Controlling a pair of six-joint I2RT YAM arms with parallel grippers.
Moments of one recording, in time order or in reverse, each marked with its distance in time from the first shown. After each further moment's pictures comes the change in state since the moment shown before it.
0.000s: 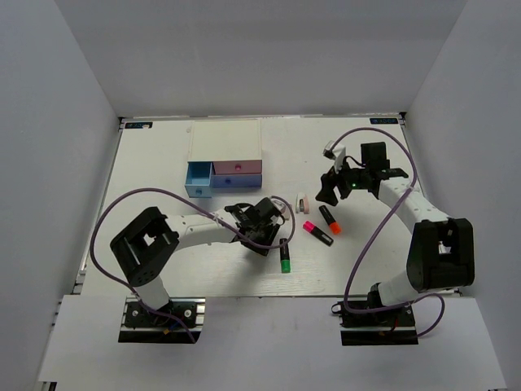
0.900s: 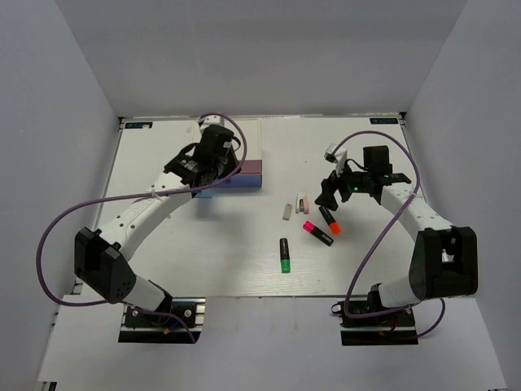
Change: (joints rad) left arm 0.330 -0.224 0.378 -0.122 -0.242 -0.234; right arm -0.006 -0.056 -0.049 0.021 -0.039 -0.016
